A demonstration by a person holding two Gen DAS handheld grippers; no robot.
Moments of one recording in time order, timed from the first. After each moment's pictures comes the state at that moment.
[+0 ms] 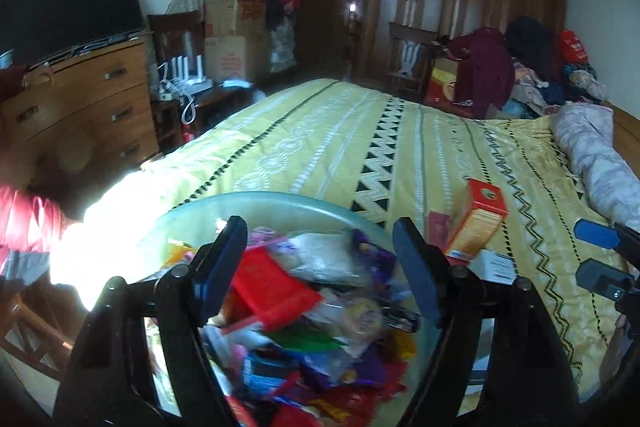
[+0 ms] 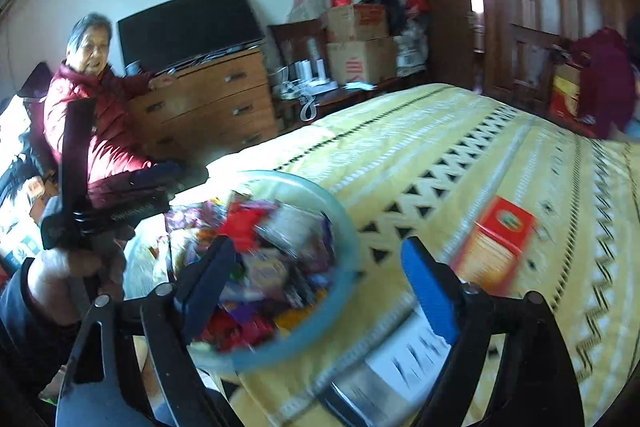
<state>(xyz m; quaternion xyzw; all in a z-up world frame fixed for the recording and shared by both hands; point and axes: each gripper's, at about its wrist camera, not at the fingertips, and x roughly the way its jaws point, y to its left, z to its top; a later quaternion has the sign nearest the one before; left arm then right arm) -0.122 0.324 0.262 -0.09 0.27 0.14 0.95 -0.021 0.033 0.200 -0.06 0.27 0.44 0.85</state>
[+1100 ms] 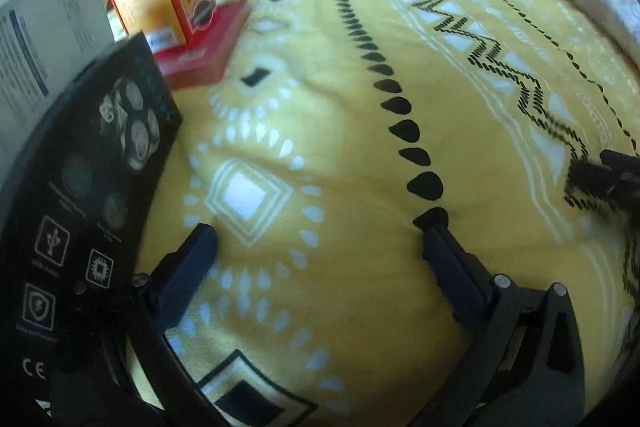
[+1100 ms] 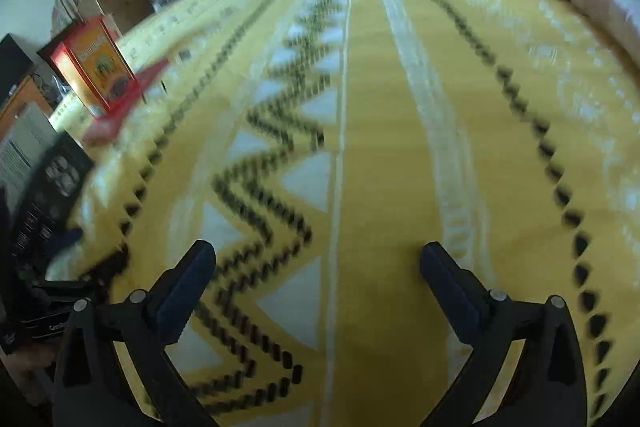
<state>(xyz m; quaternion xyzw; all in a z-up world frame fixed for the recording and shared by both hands) -0.011 0.004 0.008 0.04 0.46 0.02 0.89 0.074 -0.298 -0.077 0.01 0.44 0.13 0.89</state>
